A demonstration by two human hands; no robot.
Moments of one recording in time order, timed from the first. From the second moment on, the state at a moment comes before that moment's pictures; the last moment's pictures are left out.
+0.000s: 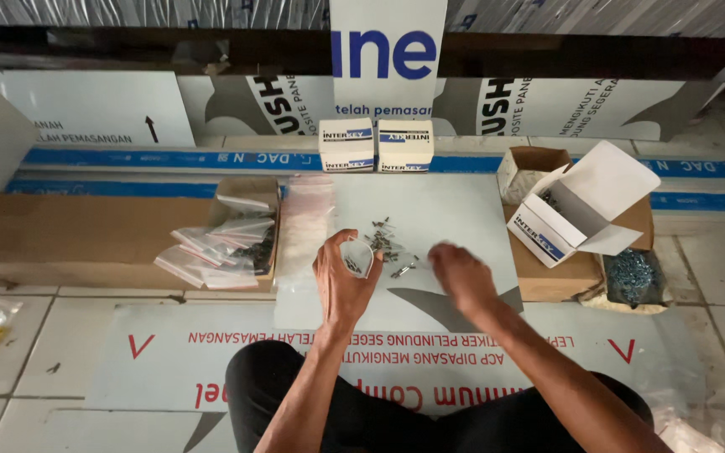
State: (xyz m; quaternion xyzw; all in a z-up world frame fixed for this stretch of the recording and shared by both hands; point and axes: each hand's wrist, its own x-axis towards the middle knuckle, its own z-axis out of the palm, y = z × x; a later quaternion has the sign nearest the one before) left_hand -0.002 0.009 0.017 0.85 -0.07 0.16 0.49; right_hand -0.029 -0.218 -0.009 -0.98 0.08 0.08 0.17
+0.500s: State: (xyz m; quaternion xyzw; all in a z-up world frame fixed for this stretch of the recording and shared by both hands) left_hand 0.000 0.004 0.013 0.85 -0.09 0.17 0.49; right_hand 0.001 -0.199 -0.001 -0.99 0.04 0.12 0.06
